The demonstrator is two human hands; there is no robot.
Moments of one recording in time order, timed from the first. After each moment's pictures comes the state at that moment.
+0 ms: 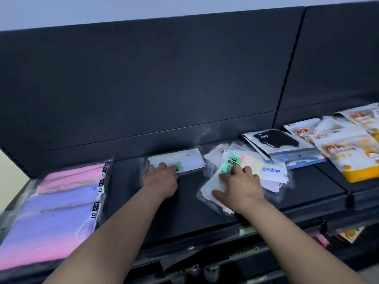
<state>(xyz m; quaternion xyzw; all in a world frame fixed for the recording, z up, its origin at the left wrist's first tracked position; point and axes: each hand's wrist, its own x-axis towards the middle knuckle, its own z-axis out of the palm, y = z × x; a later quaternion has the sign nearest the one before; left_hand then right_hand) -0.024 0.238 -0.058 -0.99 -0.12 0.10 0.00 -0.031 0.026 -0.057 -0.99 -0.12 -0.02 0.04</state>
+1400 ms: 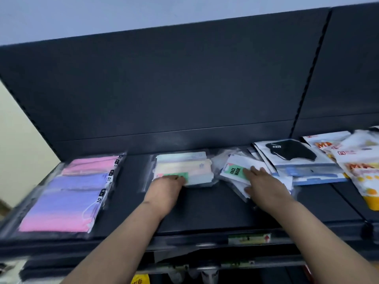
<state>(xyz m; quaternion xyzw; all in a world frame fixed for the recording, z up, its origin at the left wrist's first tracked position) -0.065 0.212 -0.065 -1.00 -0.02 -0.05 0.05 0.015 -0.045 -0.054 -0.98 -0.21 0.04 0.03</state>
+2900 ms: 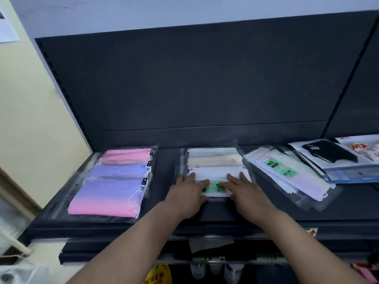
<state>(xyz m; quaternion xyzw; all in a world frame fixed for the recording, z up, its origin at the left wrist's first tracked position) -0.114 0.258 -0.071 -1.00 -0.04 0.06 -0.05 -0.050 0.073 -0.078 -0.94 -0.34 0.05 0.07</state>
